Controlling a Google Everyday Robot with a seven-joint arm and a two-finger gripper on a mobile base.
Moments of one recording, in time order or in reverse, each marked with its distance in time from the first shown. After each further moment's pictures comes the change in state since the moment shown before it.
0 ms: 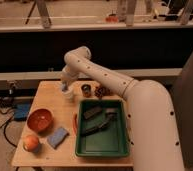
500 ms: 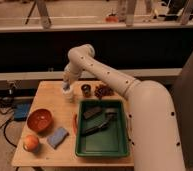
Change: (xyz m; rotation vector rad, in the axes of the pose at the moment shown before) arm 0.010 0.008 -0.013 0.012 -0.032 0.066
